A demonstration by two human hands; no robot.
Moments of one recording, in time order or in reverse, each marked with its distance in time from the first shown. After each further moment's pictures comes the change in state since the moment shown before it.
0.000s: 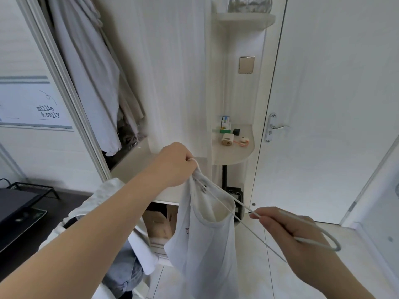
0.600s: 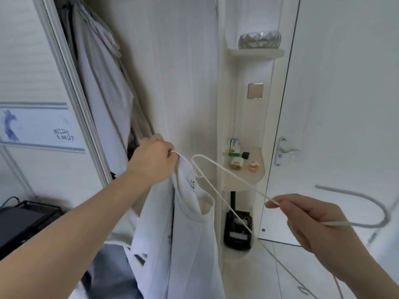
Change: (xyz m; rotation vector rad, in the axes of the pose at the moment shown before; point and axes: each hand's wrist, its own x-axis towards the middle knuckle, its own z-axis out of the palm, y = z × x) left_hand 0.050 -0.038 -0.073 0.126 0.362 0.126; right_hand 0.079 -0.013 -0.027 0.403 0.057 0.036
